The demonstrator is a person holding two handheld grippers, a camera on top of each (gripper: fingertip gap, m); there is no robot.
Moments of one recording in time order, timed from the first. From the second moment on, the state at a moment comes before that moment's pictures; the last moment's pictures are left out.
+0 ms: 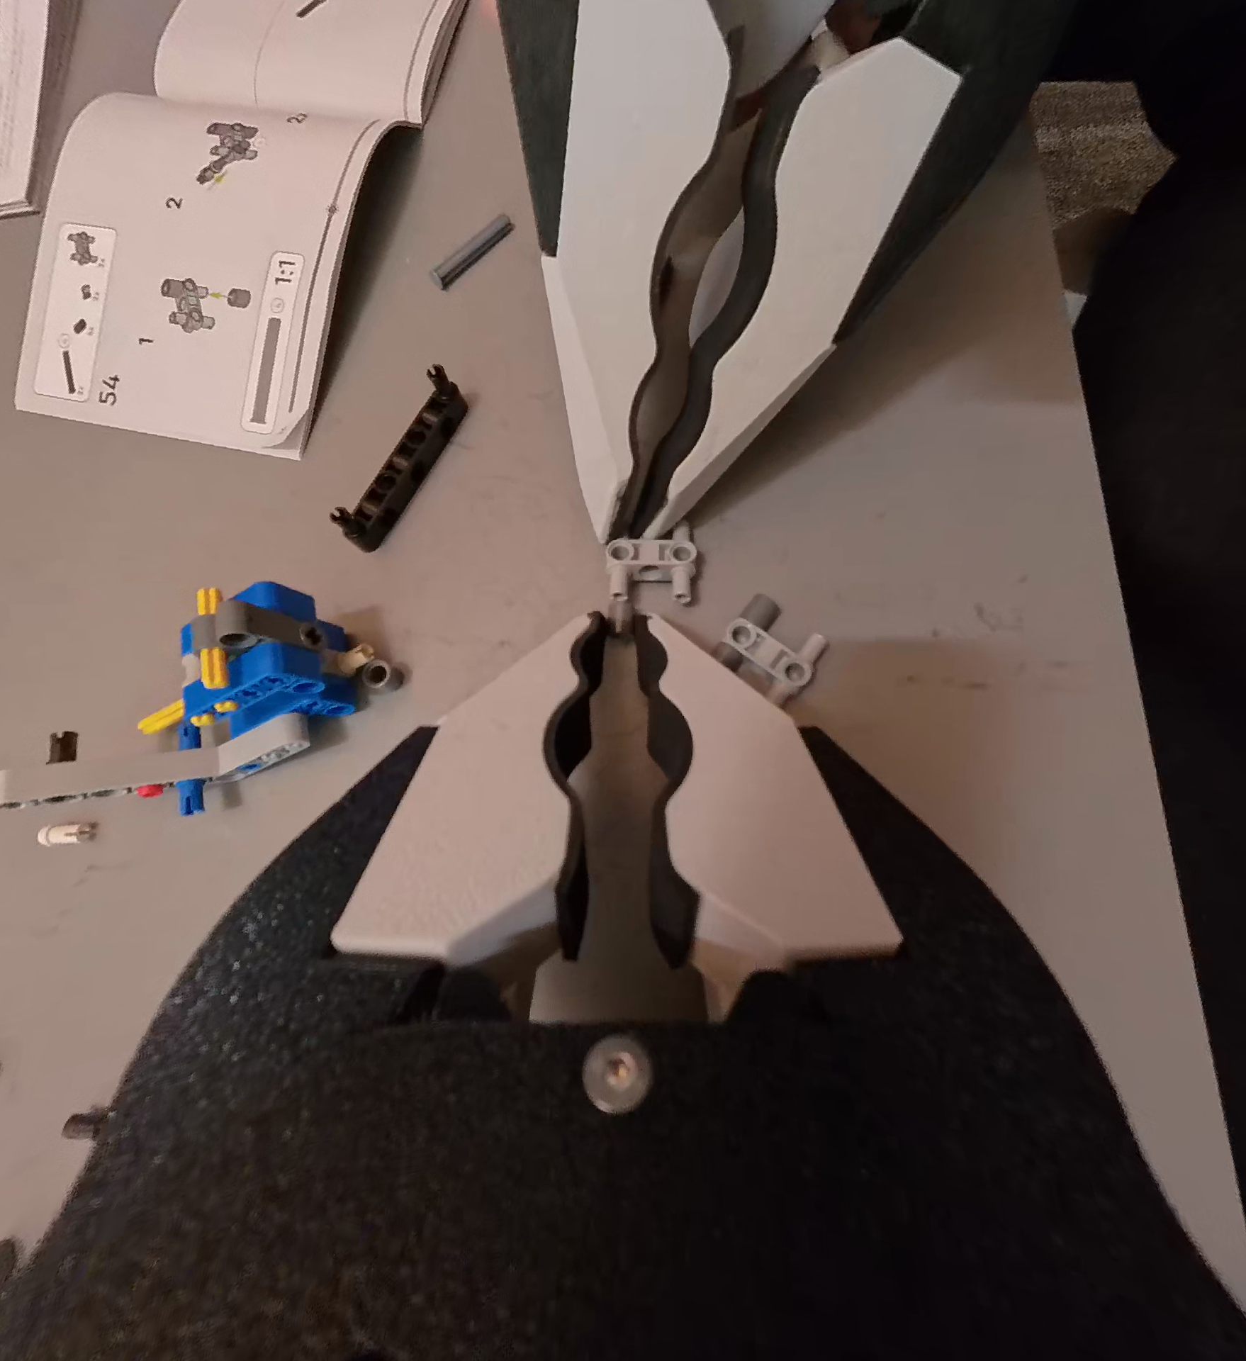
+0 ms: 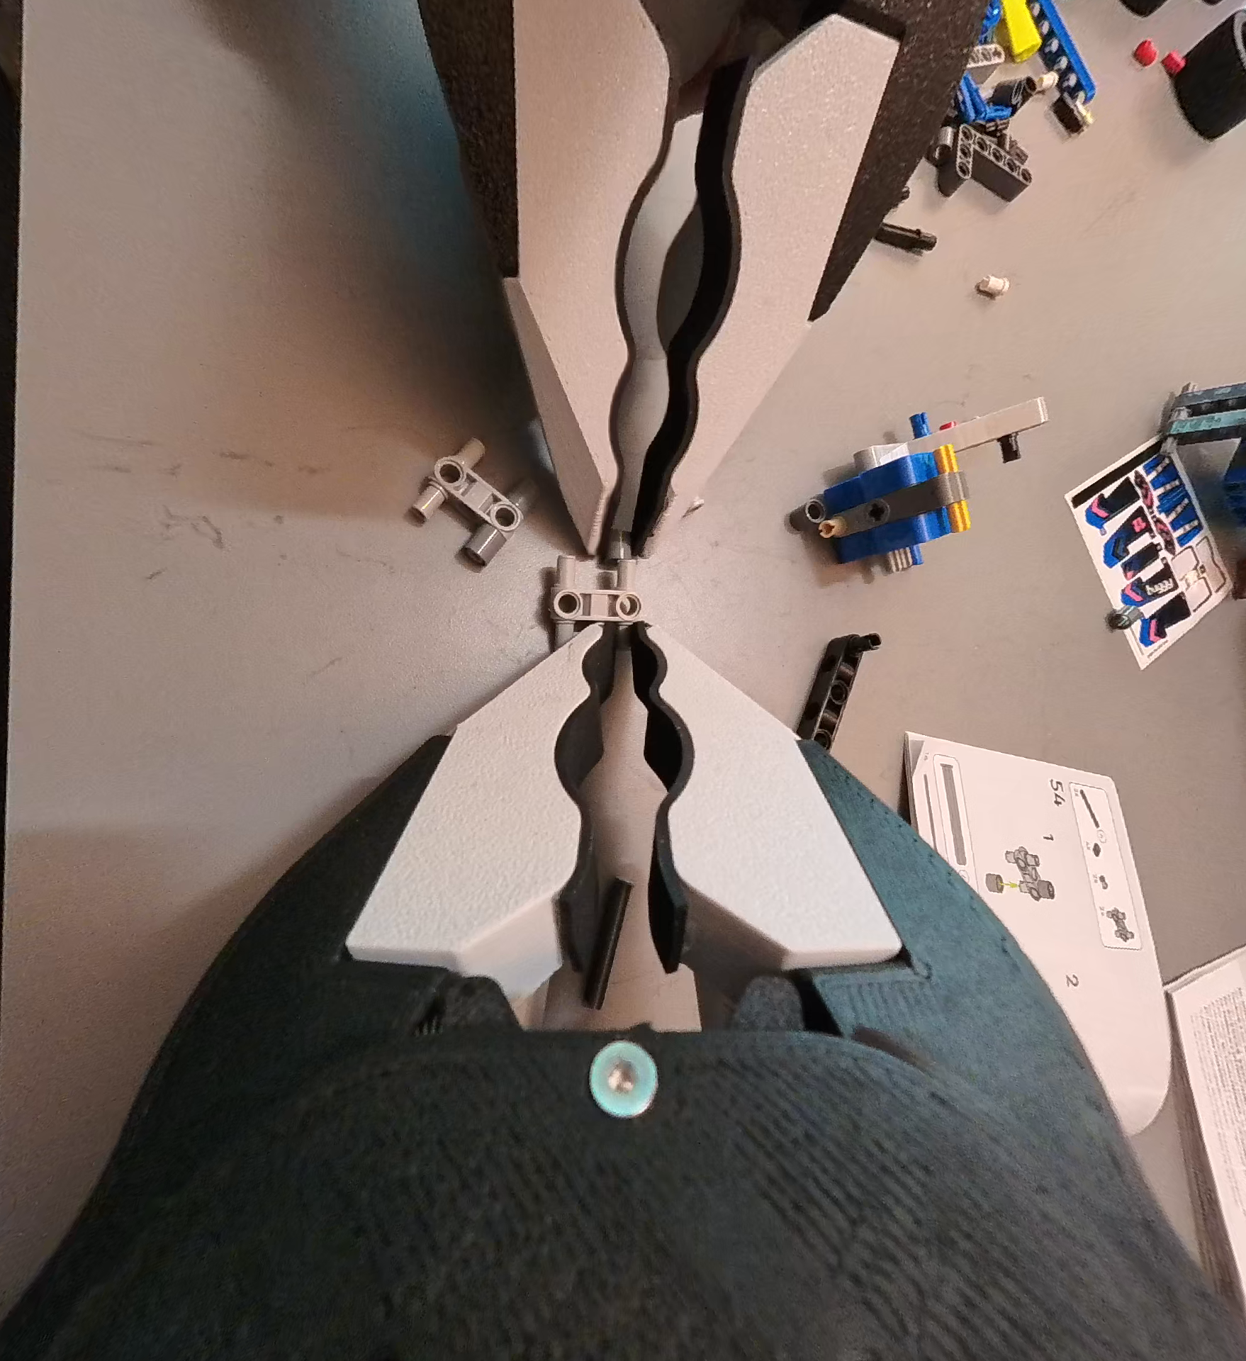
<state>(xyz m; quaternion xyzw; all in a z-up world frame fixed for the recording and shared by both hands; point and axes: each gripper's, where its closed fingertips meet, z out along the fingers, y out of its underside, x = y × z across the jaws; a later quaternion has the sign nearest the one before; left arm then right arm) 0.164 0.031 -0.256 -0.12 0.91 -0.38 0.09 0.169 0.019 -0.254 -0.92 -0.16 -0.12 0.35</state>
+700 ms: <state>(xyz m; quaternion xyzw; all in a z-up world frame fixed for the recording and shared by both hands) 0.162 0.037 -0.248 -0.13 0.90 -0.40 0.09 0.169 0.019 -0.254 -0.91 -0.16 -0.12 0.36</state>
